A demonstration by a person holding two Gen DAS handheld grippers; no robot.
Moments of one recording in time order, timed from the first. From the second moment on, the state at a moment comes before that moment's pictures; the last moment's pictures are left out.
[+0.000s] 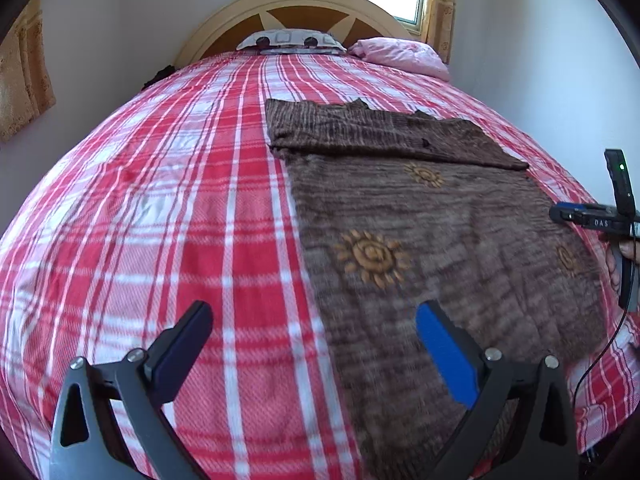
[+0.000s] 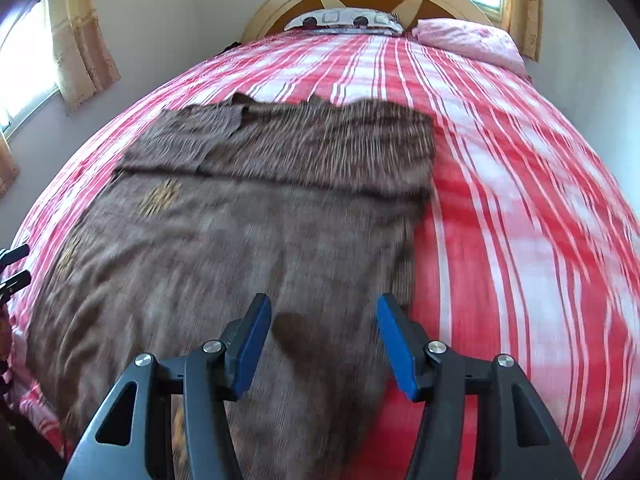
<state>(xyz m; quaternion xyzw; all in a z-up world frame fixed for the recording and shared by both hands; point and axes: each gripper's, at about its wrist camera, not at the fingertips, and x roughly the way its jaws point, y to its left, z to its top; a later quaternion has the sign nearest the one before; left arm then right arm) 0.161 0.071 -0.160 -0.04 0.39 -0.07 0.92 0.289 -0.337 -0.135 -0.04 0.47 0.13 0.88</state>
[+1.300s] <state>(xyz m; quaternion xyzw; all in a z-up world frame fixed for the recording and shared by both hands) 0.083 0.026 -0.185 -0.06 0.43 -0.11 0.89 0.103 -0.368 -0.152 0.10 0.48 0.14 0.86</state>
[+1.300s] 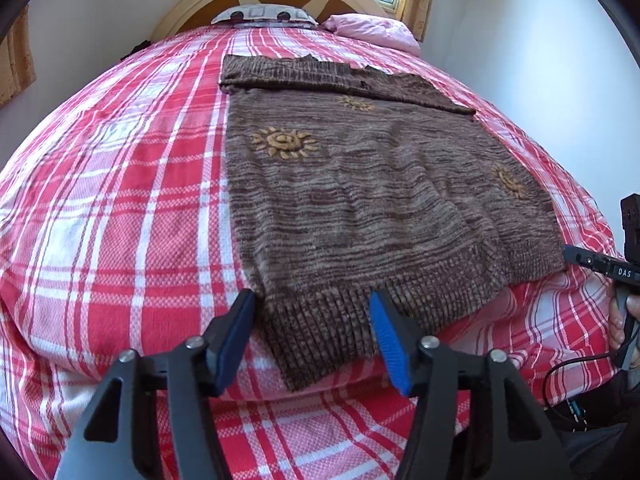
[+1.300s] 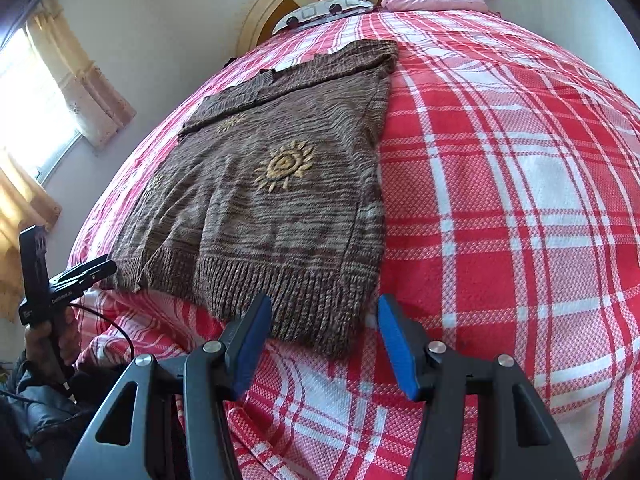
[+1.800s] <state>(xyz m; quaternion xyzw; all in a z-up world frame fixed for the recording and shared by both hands) 0.075 0.039 -0.186 -0.11 0.46 -0.09 0.88 0.102 -0.375 -0.154 0.11 0.48 0.14 0.86</state>
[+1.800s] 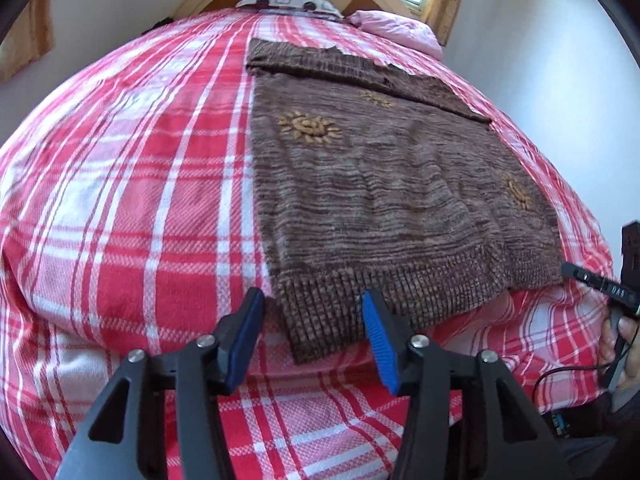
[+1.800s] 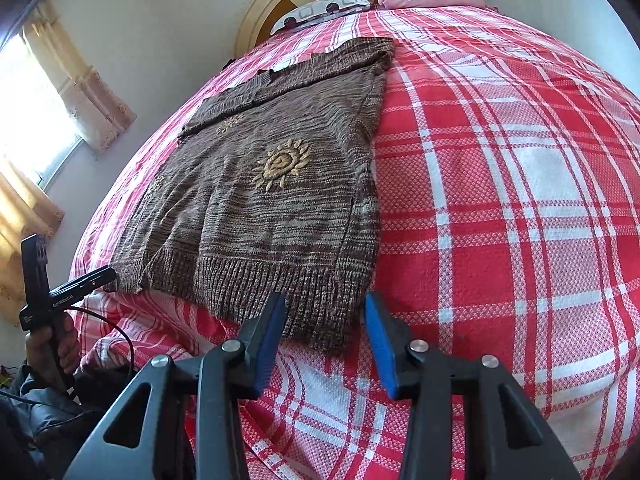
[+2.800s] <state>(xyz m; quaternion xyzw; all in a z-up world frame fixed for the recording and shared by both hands) 0.076 0.051 -0.185 -0.17 0.43 -0.14 0.87 0.104 -0.386 -0.158 0.18 0.46 0.16 0.86</state>
